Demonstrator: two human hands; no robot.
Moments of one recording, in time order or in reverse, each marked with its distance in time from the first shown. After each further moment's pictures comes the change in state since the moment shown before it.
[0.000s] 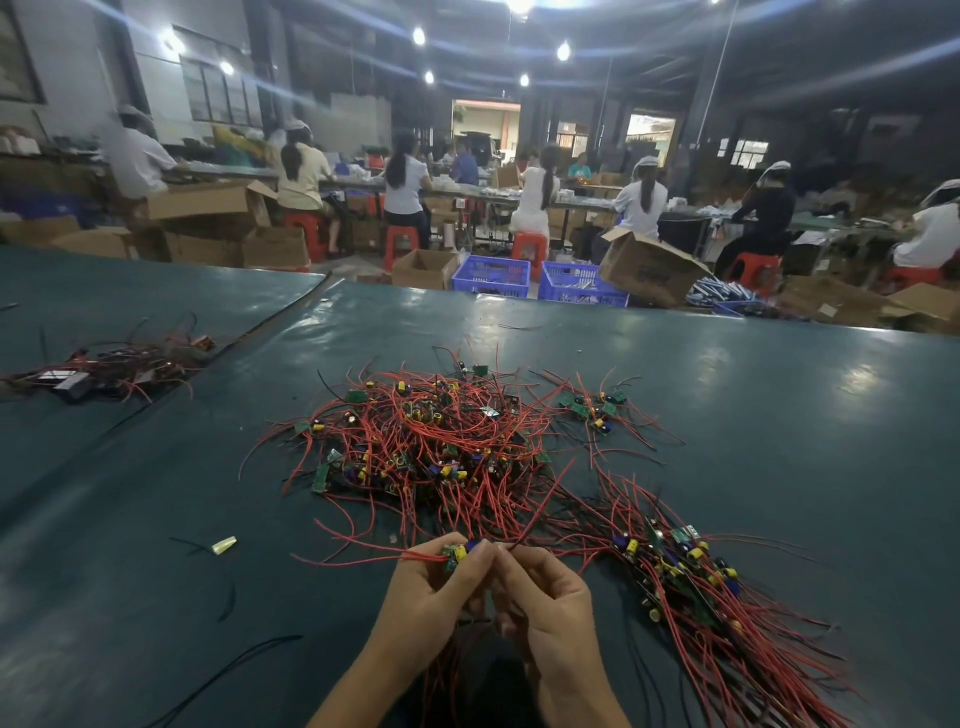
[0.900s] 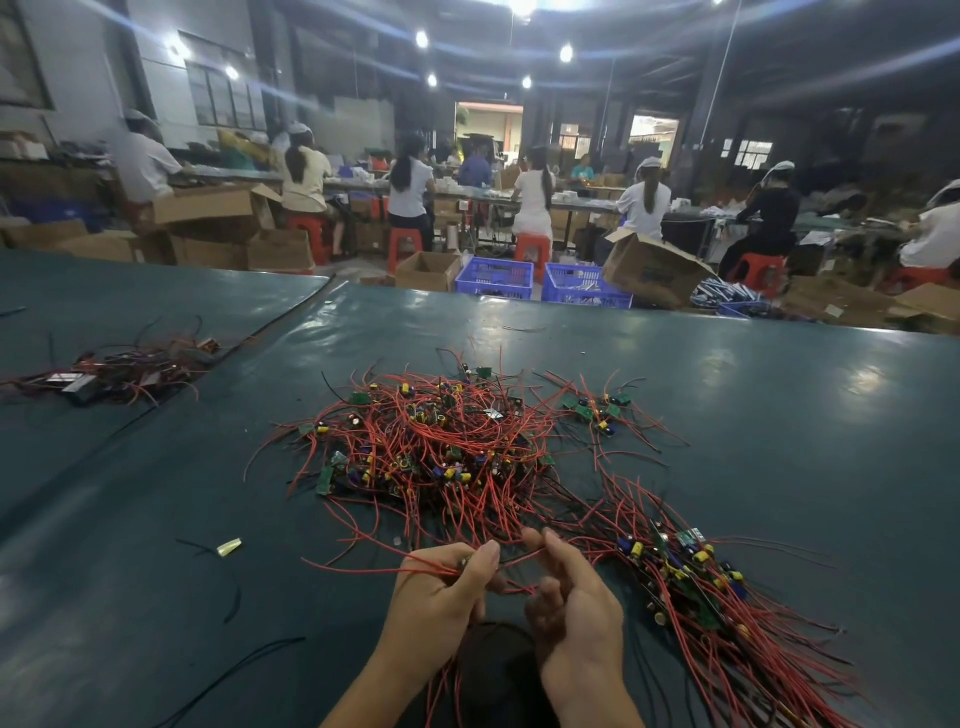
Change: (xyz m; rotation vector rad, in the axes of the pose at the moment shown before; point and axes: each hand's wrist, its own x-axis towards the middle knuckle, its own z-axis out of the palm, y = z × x) left_hand 0.005 -0.019 0.003 0.179 0.141 0.085; right_hand 0.018 -0.004 -0.005 0.276 0.373 0.151
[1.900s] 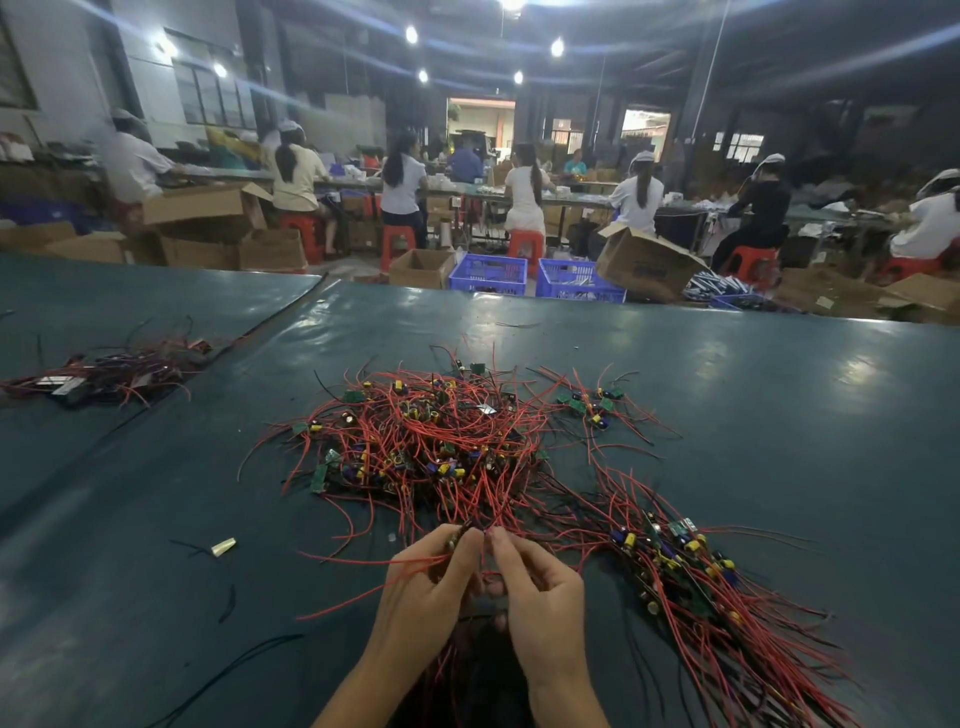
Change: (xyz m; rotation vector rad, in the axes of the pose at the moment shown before) left_hand 0.003 -0.005 -0.006 0.084 -0.023 0.223; right_hand -0.016 0.015 0.004 -0.447 -0.231 -0.308
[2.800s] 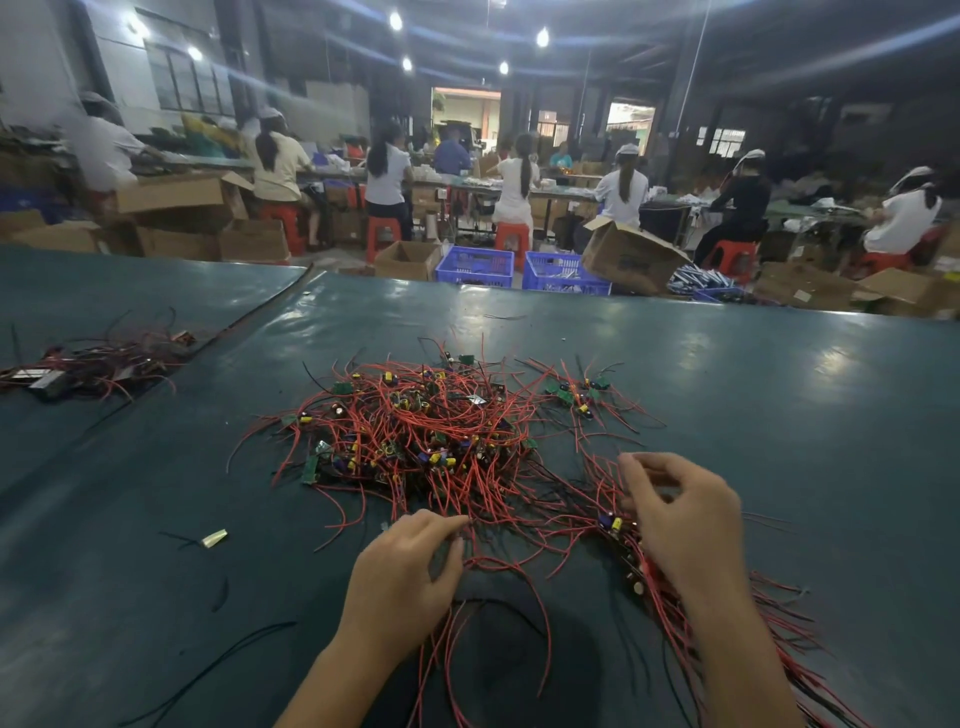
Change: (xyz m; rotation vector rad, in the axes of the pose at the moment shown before) left_hand 0.000 0.000 -0.016 0.727 -0.019 0.293; right_hand 0.040 -0.078 -0.094 -0.727 0.283 -0.458
